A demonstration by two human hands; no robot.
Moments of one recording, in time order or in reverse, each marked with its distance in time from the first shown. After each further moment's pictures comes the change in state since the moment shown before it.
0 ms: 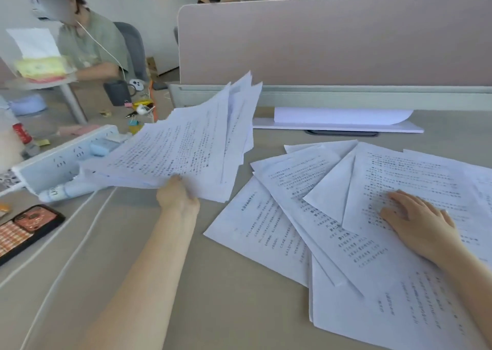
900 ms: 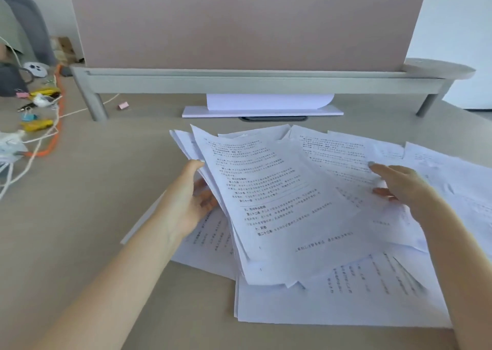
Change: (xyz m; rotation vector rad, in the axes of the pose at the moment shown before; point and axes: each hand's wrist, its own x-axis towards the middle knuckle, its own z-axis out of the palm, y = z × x) left_hand -0.071 -0.081 0.049 0.477 -0.532 -0.230; right_hand 0.026 0.076 -0.048 0.746 0.073 0.423
